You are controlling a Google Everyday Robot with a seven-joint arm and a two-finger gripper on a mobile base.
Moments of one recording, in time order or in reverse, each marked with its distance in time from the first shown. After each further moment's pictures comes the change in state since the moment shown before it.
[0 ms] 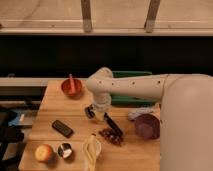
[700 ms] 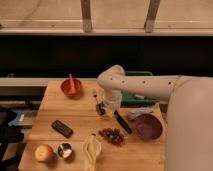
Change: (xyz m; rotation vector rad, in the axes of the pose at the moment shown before) arm 0.026 -0.058 -0.007 0.022 0.025 0.105
